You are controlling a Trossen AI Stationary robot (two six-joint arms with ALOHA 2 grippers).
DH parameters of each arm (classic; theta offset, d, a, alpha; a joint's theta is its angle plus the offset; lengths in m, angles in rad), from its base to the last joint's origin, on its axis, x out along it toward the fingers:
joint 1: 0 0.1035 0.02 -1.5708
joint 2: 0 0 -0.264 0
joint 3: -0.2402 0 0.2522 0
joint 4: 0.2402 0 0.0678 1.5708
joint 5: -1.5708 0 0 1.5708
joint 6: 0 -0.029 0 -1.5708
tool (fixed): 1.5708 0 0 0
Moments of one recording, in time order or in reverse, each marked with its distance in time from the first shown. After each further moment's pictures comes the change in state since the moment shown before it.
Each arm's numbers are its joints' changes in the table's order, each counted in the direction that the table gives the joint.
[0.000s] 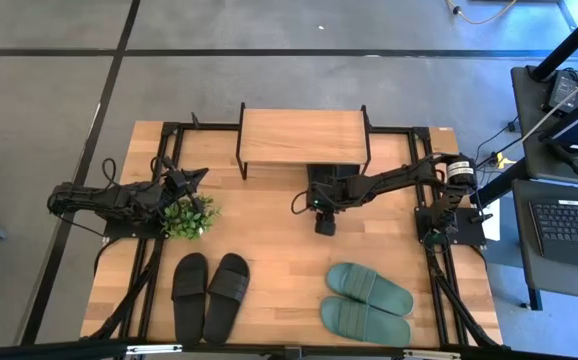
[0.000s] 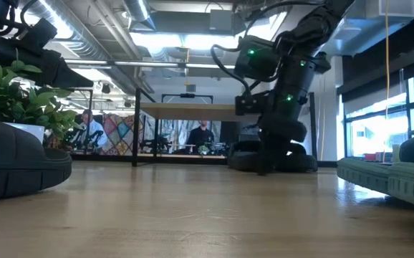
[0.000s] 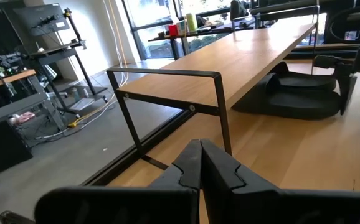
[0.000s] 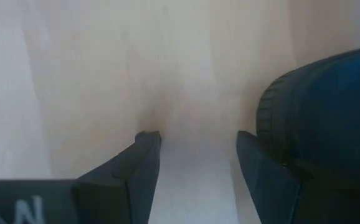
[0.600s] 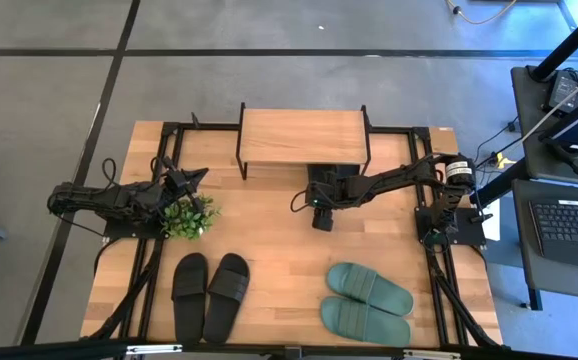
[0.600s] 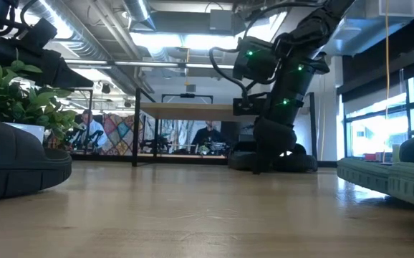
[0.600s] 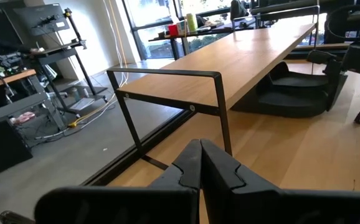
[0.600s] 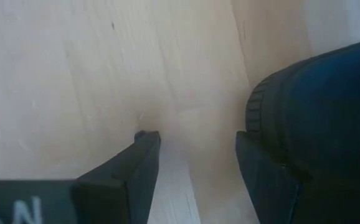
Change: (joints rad) left arm 0.000 0.000 0.000 0.000 0.001 0.000; right arm -0.001 0.003 0.001 -0.018 -0.115 -0.027
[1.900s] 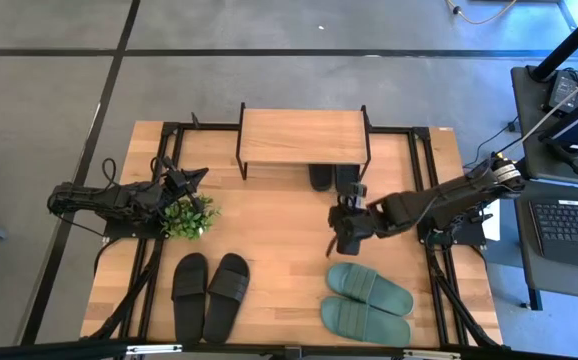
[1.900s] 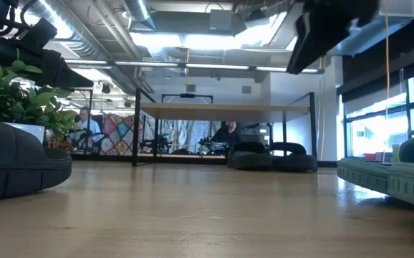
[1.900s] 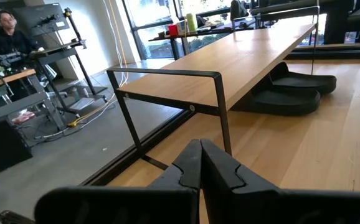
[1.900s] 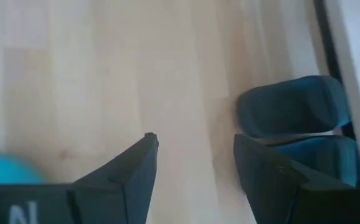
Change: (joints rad) left arm 0.000 0.000 0.000 0.000 0.000 0.003; right arm 0.427 -0.361 -0.192 0.520 -0.235 -0.221
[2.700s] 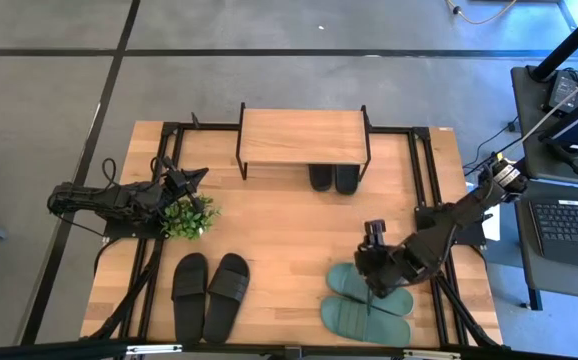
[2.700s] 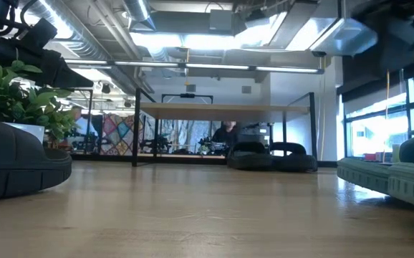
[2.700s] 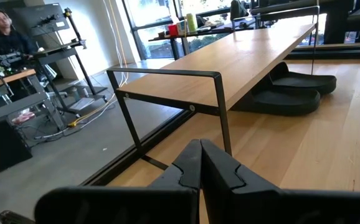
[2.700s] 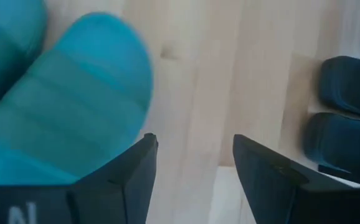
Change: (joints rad) left arm 0.000 0.000 0.000 0.000 0.000 -0.001; right arm 0.367 0.000 0.080 0.160 0.063 -0.152
